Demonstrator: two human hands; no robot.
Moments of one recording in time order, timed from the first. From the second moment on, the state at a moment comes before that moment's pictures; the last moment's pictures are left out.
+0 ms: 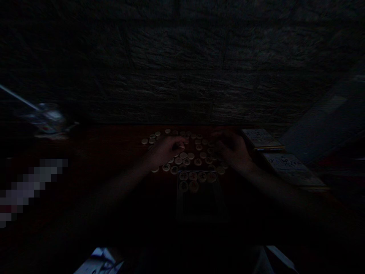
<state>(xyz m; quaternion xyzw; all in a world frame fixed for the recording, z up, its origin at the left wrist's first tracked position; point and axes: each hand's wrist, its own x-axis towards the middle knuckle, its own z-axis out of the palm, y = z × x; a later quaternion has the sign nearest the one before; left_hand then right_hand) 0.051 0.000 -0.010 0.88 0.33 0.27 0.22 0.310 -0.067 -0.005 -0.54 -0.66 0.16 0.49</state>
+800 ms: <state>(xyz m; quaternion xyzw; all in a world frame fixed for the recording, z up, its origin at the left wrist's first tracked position) 0.029 0.022 0.044 0.60 0.38 0.65 0.27 0.311 -0.067 -0.005 -0.50 -0.68 0.12 0.52</state>
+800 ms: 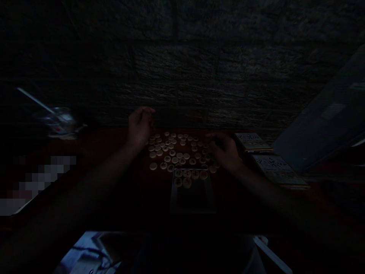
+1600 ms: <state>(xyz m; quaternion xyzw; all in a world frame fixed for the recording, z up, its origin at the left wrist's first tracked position) 0.087 -0.058 0.006 0.71 0.28 0.48 0.44 0.287 -0.096 0.001 -0.48 -0.69 0.25 0.49</state>
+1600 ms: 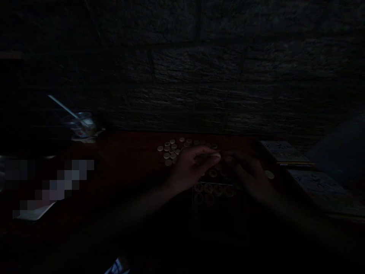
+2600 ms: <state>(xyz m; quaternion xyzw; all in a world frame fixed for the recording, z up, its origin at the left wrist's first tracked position) 0.083 -0.063 -0.001 0.76 0.29 0.46 0.36 0.274 -0.103 0.011 -0.42 -0.55 0.47 0.54</state>
